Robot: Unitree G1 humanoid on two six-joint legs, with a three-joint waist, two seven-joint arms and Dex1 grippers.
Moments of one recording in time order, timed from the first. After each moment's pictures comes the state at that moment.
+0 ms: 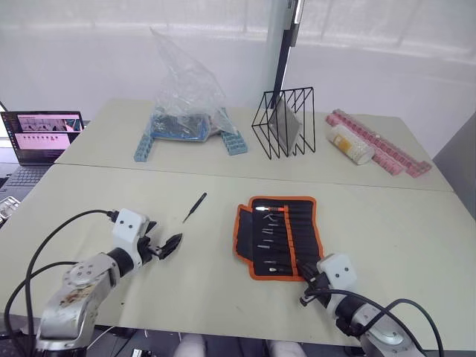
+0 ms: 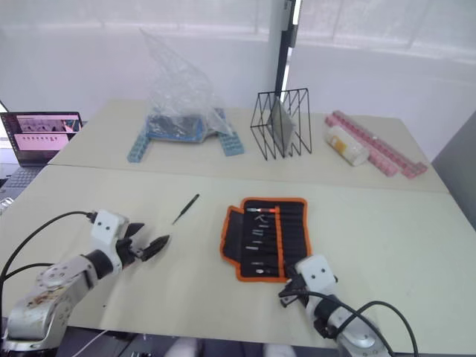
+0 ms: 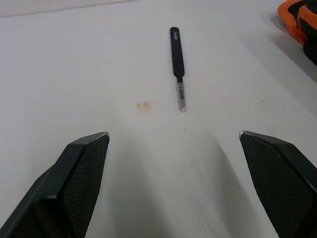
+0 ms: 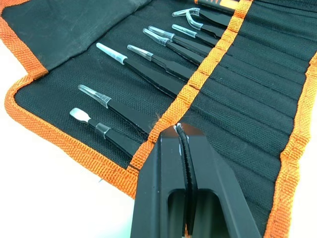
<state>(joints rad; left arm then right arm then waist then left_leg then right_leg) -0.02 0.53 0.19 -0.33 -0.33 0.61 -0.52 0.37 -0.40 0.08 -0.61 0.16 0.41 0.37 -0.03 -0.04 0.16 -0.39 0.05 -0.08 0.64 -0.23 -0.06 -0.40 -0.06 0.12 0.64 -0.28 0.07</state>
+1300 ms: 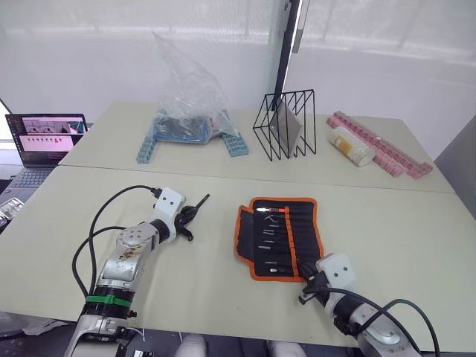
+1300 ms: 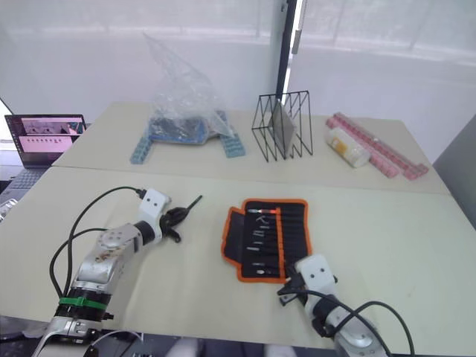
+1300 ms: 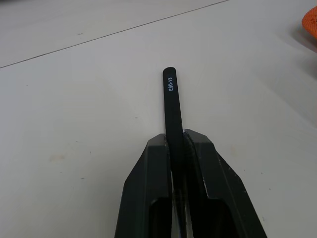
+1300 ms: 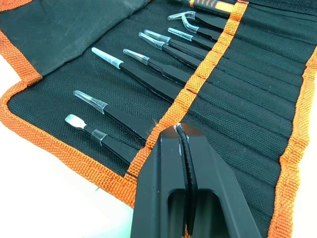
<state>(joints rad) -0.37 0.43 -0.01 0.16 -0.15 0.36 -0.57 0.37 -0.38 0.09 -0.60 0.14 0.40 0.35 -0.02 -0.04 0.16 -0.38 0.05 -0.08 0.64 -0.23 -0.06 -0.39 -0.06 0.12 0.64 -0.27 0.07</state>
